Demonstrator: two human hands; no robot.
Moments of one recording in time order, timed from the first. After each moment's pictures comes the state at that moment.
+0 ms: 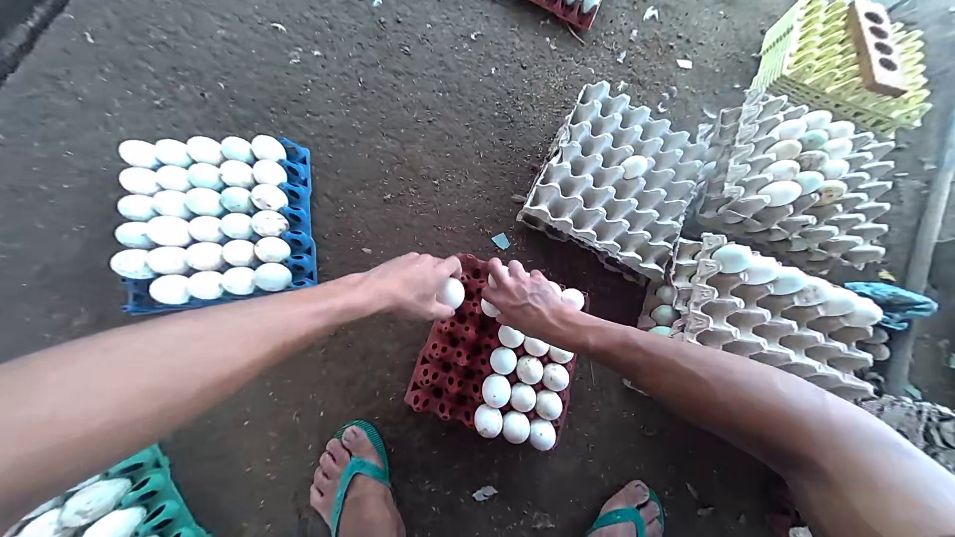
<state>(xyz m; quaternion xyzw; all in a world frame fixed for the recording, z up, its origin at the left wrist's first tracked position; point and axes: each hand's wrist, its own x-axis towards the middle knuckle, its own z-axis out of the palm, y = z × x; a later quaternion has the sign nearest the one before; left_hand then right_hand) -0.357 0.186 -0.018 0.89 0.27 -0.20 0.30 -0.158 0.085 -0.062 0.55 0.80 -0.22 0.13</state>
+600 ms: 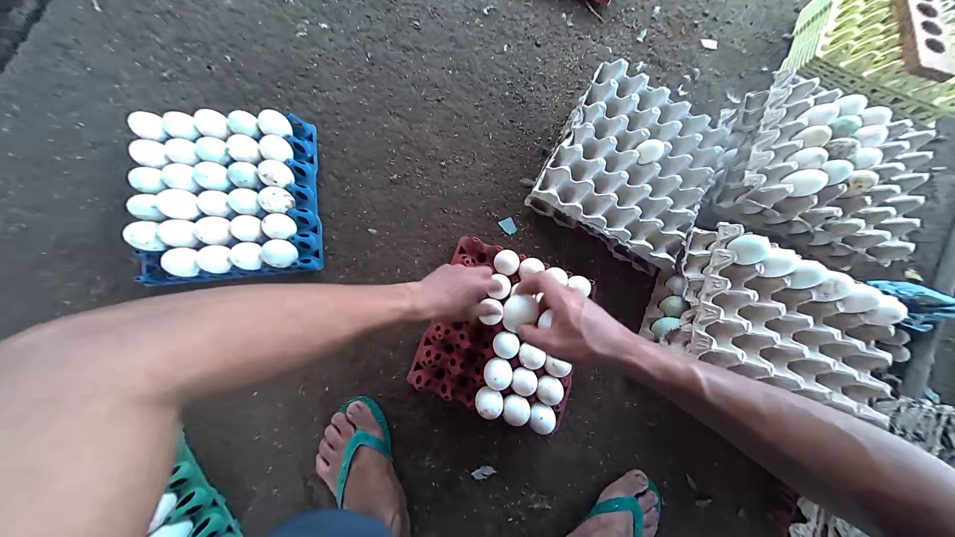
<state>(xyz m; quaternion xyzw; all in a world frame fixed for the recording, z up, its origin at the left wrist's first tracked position) -0.333 0.143 -0.082 0.91 0.20 -0.09 0.34 -0.131 0.026 -0.007 0.61 0.63 -0.47 -0.09</state>
